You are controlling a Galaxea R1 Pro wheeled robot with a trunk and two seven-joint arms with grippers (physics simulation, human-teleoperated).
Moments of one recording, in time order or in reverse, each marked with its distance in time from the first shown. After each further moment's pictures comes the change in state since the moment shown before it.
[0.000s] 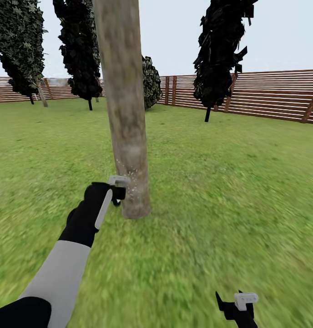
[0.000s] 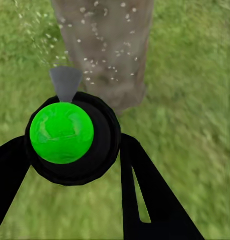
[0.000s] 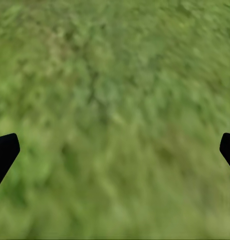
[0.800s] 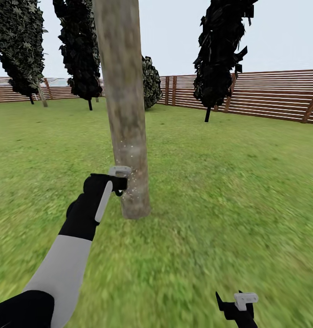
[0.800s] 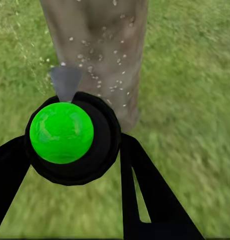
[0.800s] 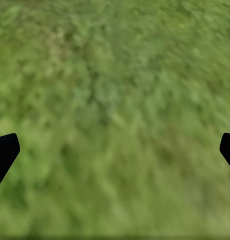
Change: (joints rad) left arm -0.041 -0.020 0.006 -0.058 -0.001 0.008 0.001; right arm 0.000 0.000 0.000 0.000 0.000 0.000 0.000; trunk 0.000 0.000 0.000
